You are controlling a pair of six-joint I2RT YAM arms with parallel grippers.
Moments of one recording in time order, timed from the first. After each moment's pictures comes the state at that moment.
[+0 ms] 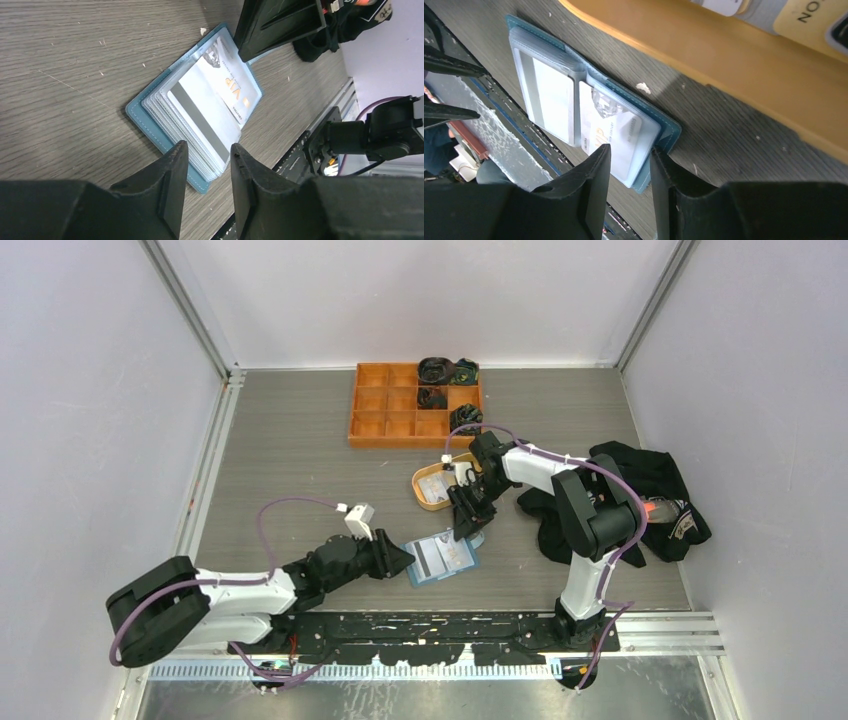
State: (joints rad) left arm -0.99 1.16 0.16 0.62 -0.08 -0.87; right arm 0.44 1.84 1.11 -0.74 -0.63 -0.09
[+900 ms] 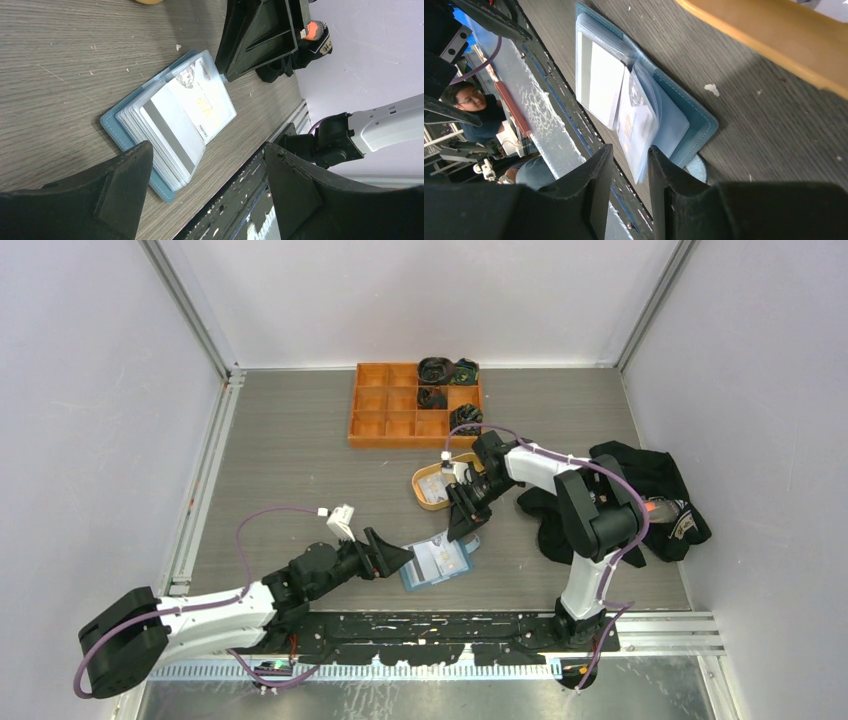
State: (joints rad) left arm -0.99 0.87 0.08 0.54 -0.12 -1.00; right arm 0.43 1.84 1.11 -0.77 -0.84 -0.11
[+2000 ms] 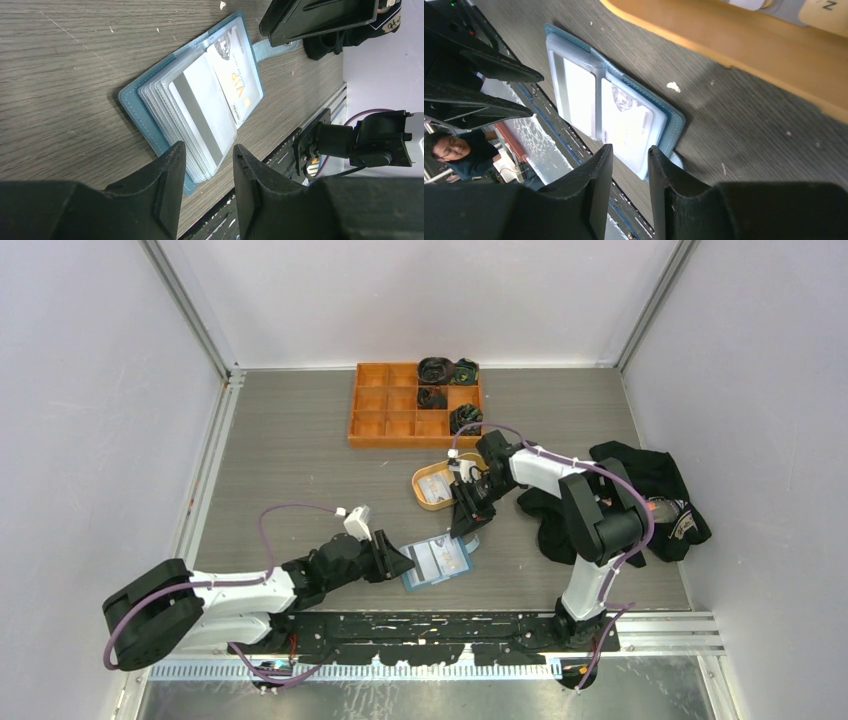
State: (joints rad) left arm -0.99 1.11 0.19 0.44 -0.05 -1.05; right arm 0.41 1.80 1.07 -0.69 -0.76 0.00
